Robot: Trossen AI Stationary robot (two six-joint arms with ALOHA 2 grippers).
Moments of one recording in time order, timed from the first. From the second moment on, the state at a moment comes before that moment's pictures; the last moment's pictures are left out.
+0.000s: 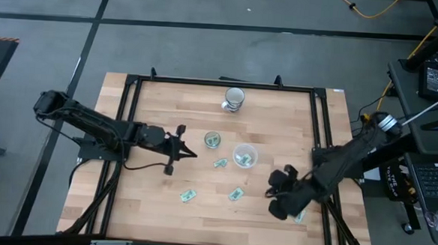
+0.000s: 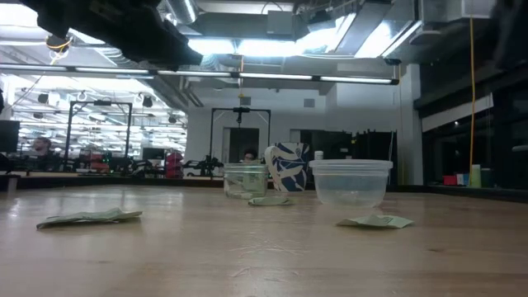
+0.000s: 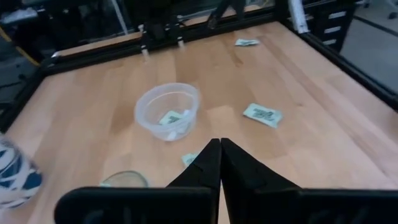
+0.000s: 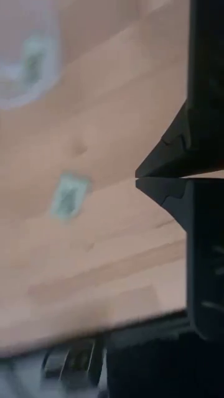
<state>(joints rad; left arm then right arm) -0.17 1.09 0.51 0.21 -0.08 0.14 0.73 1.40 1.02 -0.79 0.36 1.13</state>
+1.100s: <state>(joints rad) -0.22 1.09 0.51 0.21 -0.09 0.14 1.03 1.73 1.24 -1.17 0.11 2.09</state>
